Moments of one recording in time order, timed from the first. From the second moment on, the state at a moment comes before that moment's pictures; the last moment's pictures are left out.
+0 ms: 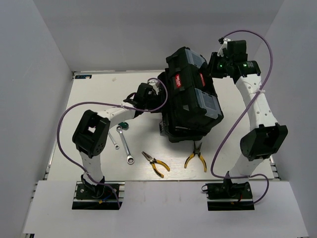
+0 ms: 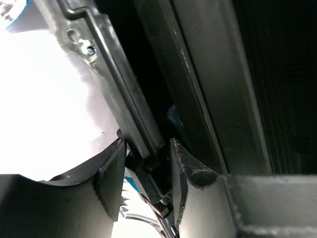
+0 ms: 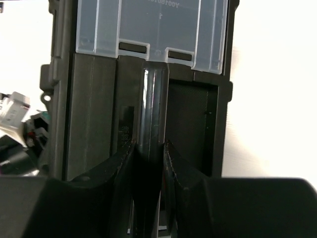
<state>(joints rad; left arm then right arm) -0.55 1.89 1.28 -0.03 0.25 -0.53 0.17 1.74 1.93 -0.81 -0.24 0.21</state>
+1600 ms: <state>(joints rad) -0.40 1.90 1.33 -0.11 0.25 -0.46 -0.10 1.81 1.81 -0.79 -0.15 -0.17</state>
